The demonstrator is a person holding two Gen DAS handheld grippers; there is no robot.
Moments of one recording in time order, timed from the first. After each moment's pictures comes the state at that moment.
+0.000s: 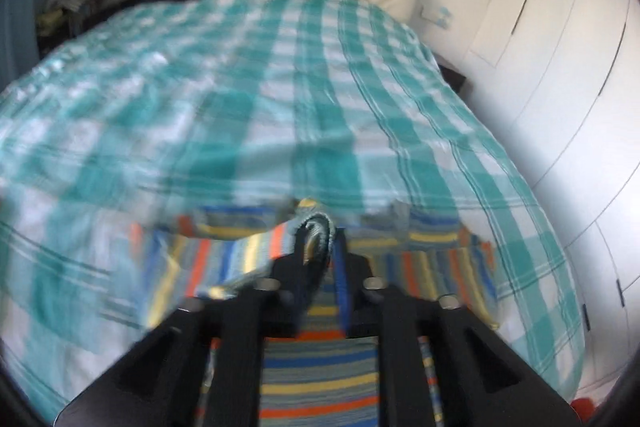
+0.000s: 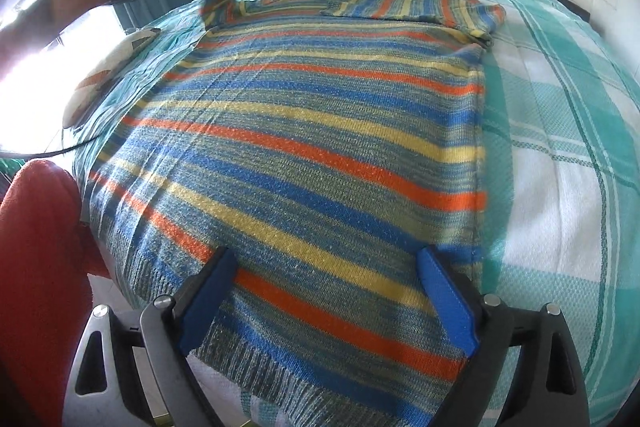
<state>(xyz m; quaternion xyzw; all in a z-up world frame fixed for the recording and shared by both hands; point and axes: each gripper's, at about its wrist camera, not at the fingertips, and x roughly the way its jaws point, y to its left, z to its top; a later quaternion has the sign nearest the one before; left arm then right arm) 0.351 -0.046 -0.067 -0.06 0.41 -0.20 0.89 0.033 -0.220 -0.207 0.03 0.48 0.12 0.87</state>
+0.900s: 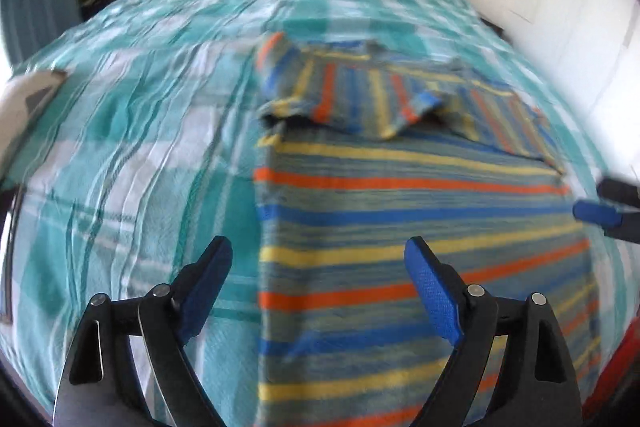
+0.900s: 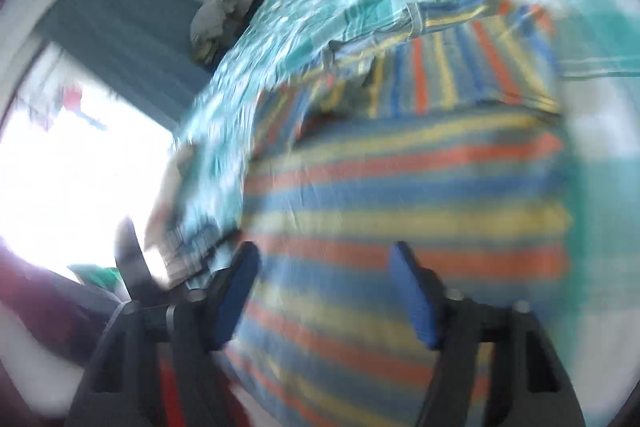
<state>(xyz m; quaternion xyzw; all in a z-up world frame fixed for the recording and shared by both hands) 0.204 0.062 -0.170 -0.02 0.45 -0.10 0.89 0.197 -0.239 -0.153 0.30 0.48 0.17 0.81</state>
